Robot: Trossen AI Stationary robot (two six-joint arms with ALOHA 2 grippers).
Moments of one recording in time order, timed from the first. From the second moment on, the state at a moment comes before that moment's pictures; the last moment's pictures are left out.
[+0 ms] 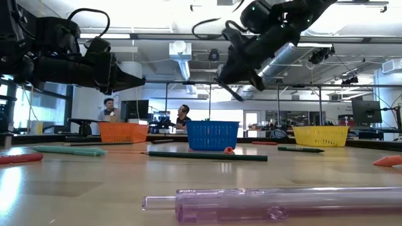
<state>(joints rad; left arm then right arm) 0.47 1.34 0.02 1.30 -0.04 0.04 -0.36 1.54 1.02 -0.10 -0.15 0.60</state>
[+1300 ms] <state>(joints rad) 0.47 1.34 0.02 1.30 -0.04 0.04 -0.28 1.83 1.02 0.07 -0.03 0.65</state>
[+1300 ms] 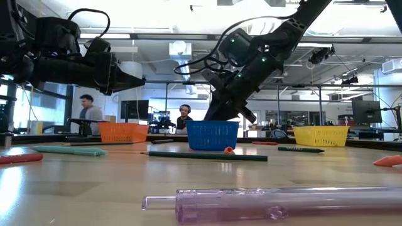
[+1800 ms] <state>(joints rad) 0.47 1.34 0.02 1.30 -0.04 0.04 -0.27 1.74 1.04 -0.01 -0.05 0.42</state>
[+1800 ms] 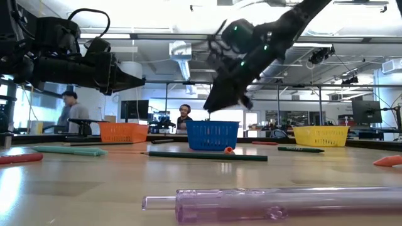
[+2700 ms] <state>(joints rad) 0.39 1.34 0.13 1.08 -0.03 0.06 -0.25 1.30 0.30 0.88 0.00 0.04</state>
